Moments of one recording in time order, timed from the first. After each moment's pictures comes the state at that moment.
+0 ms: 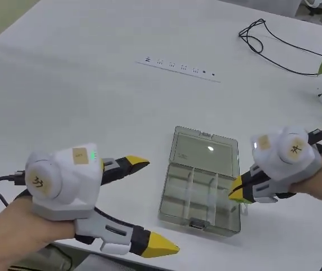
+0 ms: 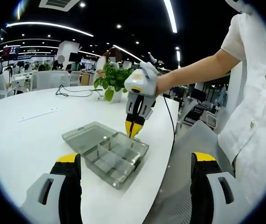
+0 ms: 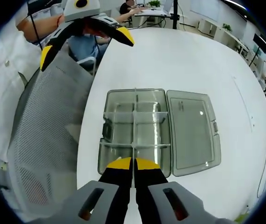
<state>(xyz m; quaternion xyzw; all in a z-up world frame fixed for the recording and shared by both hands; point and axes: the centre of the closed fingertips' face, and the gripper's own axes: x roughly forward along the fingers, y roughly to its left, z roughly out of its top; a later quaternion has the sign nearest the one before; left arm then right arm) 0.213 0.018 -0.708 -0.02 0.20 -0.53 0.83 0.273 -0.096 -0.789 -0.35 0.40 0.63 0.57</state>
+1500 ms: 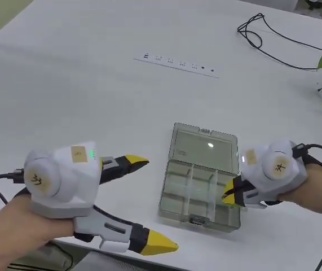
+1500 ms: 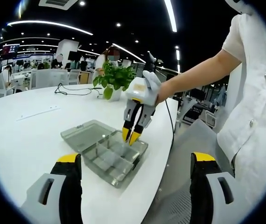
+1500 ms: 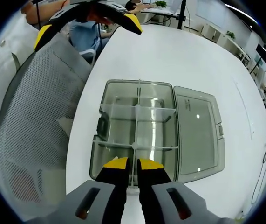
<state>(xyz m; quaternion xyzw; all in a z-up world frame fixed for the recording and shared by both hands) 0.210 0.017 -0.711 -0.02 0.20 -0.53 0.82 0.270 -0.090 -0.813 -0.39 0.37 0.63 0.57</state>
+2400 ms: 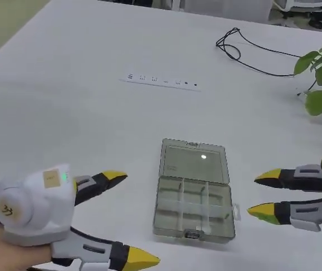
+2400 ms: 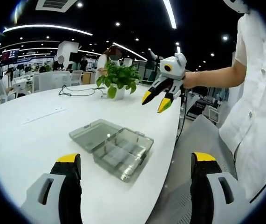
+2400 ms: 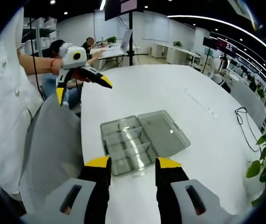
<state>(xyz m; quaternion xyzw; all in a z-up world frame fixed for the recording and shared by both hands) 0.215 0.038 -0.708 0.01 0.20 -0.52 0.83 0.255 -0.134 -0.701 -0.22 0.30 0.52 0.77</state>
